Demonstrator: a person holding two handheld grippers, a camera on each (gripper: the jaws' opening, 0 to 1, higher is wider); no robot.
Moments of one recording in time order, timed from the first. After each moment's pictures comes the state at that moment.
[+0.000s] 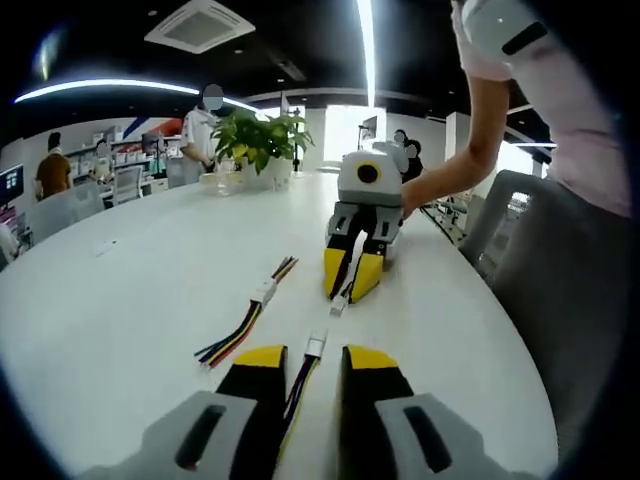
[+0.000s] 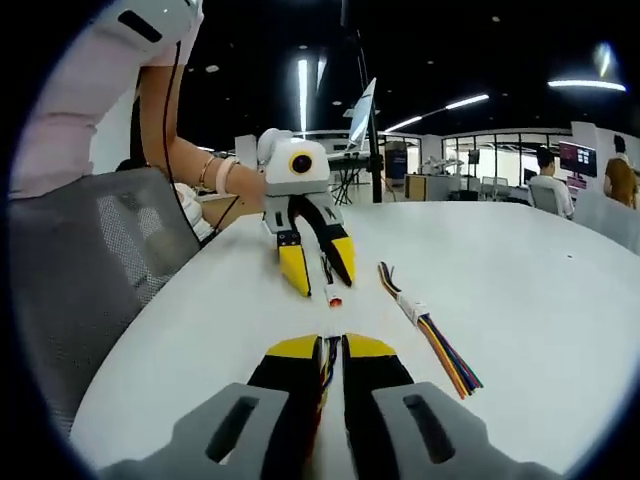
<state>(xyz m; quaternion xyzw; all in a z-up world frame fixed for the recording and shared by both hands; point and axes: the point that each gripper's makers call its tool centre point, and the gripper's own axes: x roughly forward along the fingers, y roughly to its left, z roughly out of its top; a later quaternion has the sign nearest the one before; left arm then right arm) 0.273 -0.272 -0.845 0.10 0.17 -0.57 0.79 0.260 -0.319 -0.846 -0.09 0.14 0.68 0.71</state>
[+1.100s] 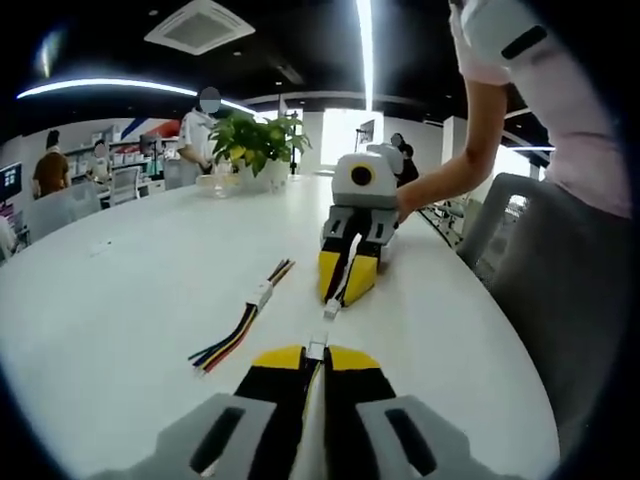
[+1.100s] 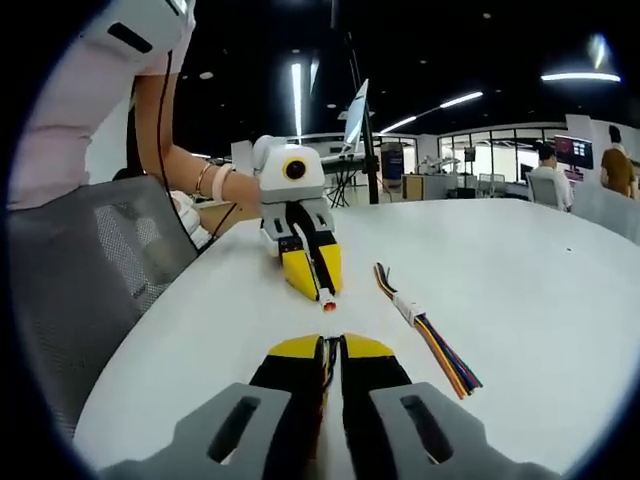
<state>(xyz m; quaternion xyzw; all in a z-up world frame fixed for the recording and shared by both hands) 0.273 -0.278 -0.842 0.09 0.17 -0.58 0.79 0.270 -0.315 -0.848 -0.07 0.14 0.68 0.72</state>
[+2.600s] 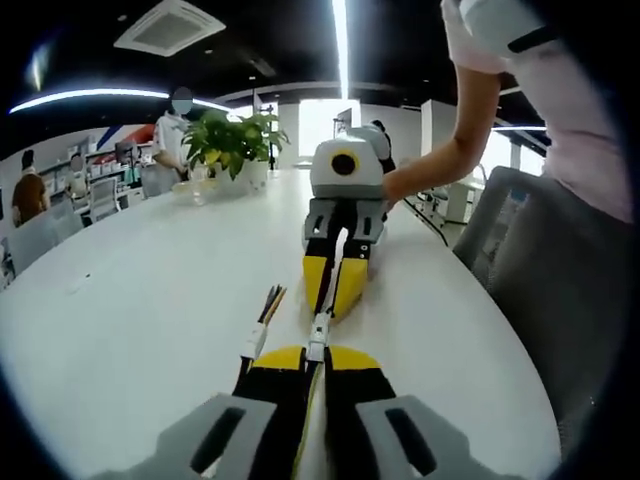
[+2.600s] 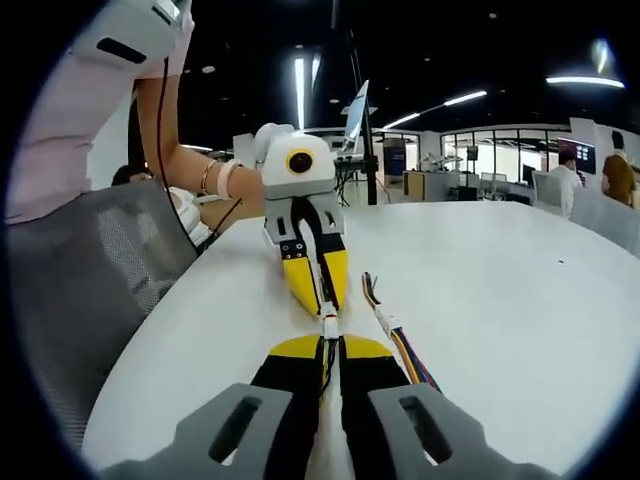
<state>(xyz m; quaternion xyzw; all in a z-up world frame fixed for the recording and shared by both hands) 0.283 -0.310 -0.828 0.13 0.16 -0.61 0.76 0.276 -0.326 -0.833 -0.09 0.14 0.68 0.71</state>
